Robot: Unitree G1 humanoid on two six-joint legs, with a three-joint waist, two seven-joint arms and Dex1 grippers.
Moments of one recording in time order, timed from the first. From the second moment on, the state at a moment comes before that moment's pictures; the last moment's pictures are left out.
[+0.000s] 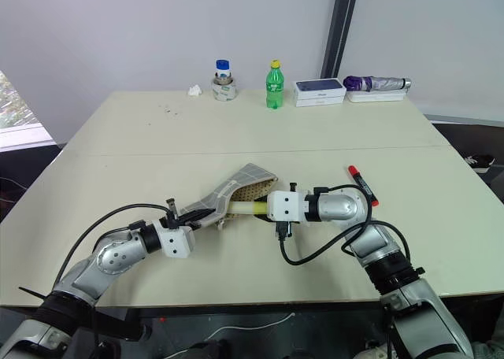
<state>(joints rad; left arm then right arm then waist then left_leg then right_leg) -0.33 0.62 -0.22 0.26 0.34 -0.70 -0.45 -0.62 -0.57 0.30 0.20 -0.09 -0.24 1.01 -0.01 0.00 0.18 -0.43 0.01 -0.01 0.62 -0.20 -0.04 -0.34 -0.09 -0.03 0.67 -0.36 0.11</state>
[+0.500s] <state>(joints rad) -0.33 0.63 -0.22 0.23 0.32 -0.80 -0.46 -0.67 -0.54 0.33 0.28 -0.18 -0.35 1.00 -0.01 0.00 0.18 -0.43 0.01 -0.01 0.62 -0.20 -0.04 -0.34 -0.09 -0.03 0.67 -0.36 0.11</state>
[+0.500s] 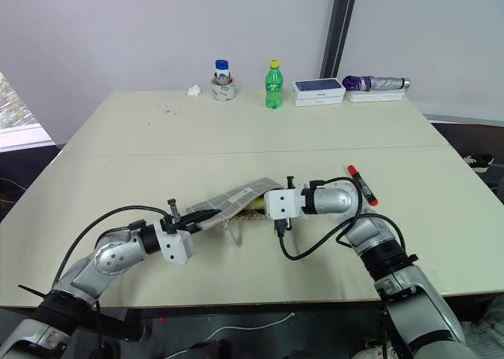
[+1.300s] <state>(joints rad) -0.27 0.65 -0.14 0.23 0.21 -0.77 -0.47 -0.61 -0.64 0.26 0.14 -0.04 -0.29 1.06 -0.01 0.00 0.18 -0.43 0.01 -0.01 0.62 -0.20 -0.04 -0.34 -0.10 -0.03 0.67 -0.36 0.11</state>
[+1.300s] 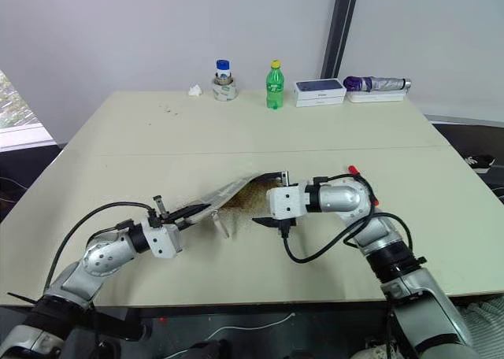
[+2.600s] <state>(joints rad) -0.19 0.60 -0.13 0.19 0.14 -0.75 -0.48 -0.55 -0.68 -0.17 0.41 0.20 0.58 0.61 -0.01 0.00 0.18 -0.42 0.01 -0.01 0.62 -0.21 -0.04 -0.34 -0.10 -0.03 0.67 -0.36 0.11</state>
